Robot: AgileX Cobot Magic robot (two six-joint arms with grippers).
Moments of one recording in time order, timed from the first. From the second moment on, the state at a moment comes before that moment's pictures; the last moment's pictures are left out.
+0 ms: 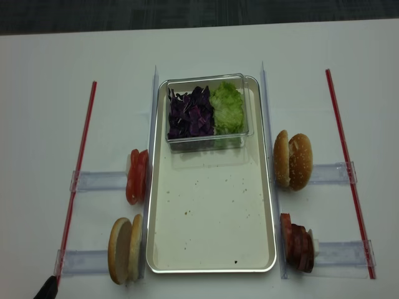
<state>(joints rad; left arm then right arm) -0.04 -0.01 -0.48 -0.08 1.18 0.09 -0.02 -0.02 -0.48 0.08 1.13 -0.10</state>
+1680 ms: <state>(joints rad) -0.04 0.07 -0.53 -0.08 1.25 0.09 -0.02 -0.02 -0.48 0.08 1.13 -0.10</state>
